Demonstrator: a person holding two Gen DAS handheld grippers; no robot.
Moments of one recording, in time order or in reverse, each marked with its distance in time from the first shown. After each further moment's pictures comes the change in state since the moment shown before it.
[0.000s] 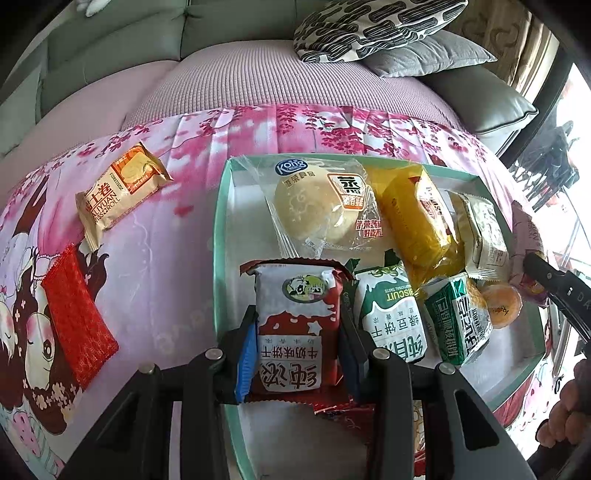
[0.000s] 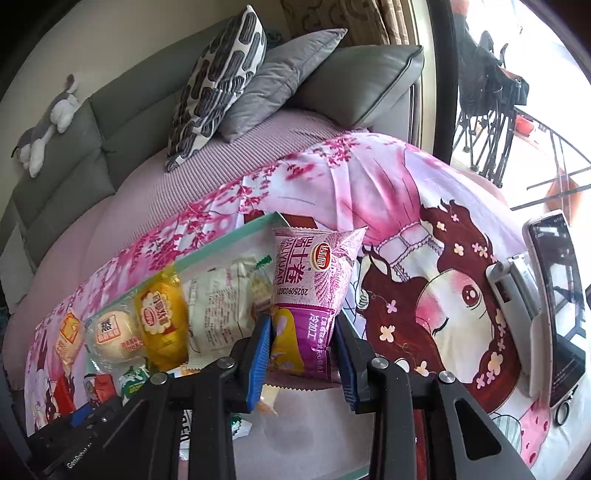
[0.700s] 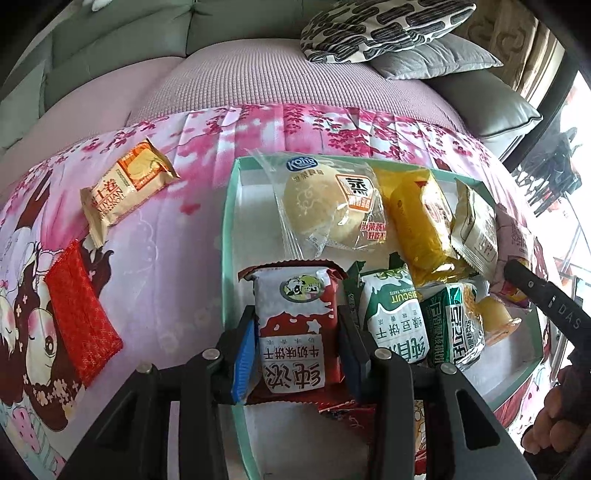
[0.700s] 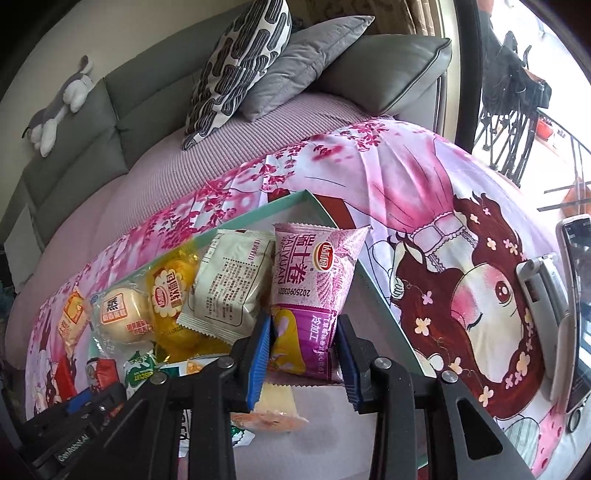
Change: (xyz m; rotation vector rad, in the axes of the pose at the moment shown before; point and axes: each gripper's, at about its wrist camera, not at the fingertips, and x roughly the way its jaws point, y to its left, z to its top) left arm -0.001 0.004 0.004 -0.038 0.002 0.005; right arm 0.014 0.018 -0.006 -0.057 0.046 0.040
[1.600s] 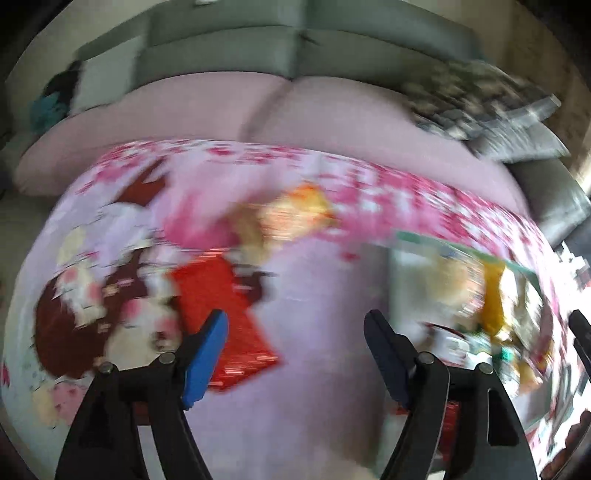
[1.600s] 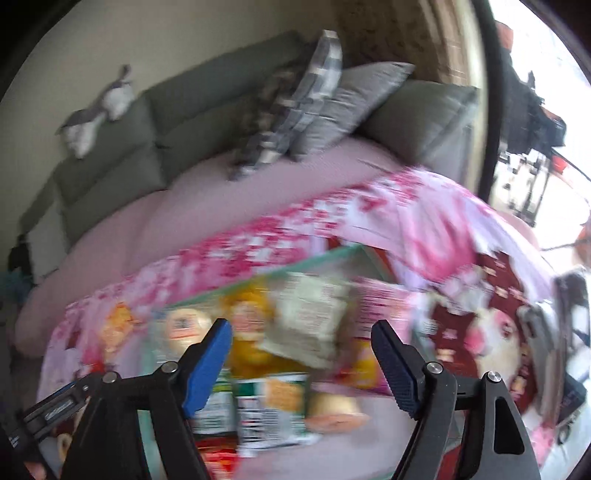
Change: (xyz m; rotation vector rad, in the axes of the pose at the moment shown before) left arm -0.057 0.115 0.000 -0.280 -0.136 0.205; right arm -0.052 0.052 0.010 -0.094 -0.127 0.114
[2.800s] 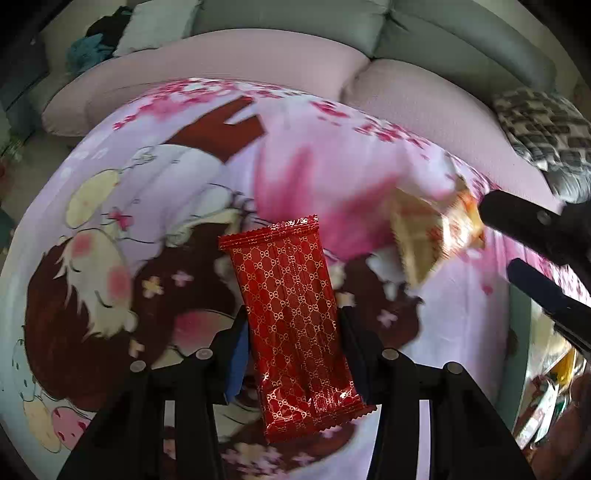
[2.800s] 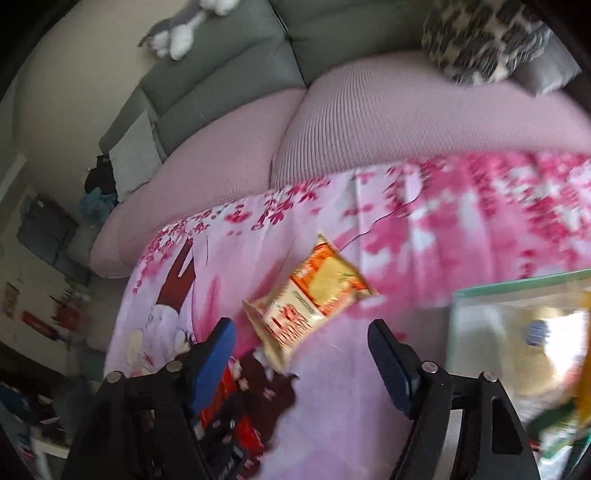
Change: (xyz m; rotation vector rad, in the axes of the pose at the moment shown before) left arm 0.074 0.081 0.019 -0.164 0.103 0.069; right arm 0.146 0.236 -0.016 -0.107 0.365 0.399
